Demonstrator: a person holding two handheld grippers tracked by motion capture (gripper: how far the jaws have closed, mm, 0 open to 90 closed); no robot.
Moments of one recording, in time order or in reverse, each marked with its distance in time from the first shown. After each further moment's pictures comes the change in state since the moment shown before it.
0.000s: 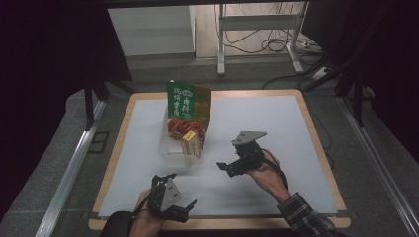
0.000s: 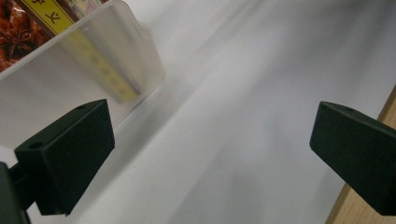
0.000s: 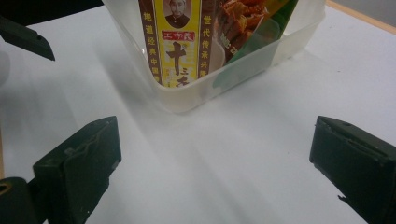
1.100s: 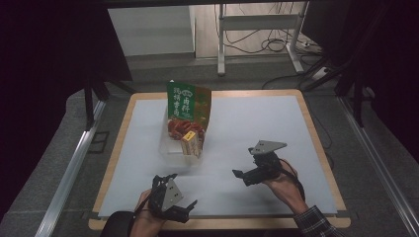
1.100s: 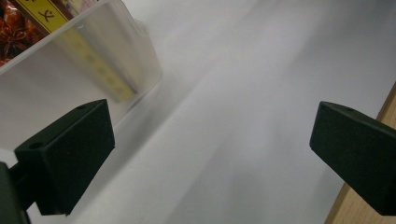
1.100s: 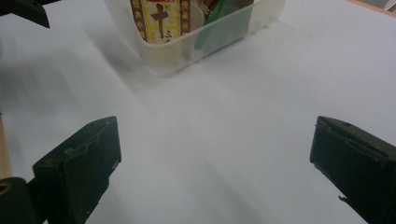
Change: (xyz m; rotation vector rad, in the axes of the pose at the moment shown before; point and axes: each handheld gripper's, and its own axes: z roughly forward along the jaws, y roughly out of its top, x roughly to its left) left arm -0.001 0.000 0.002 0.005 -0.006 -0.002; right arm -0.005 -0.039 -0.034 -0.007 -0.049 0.037
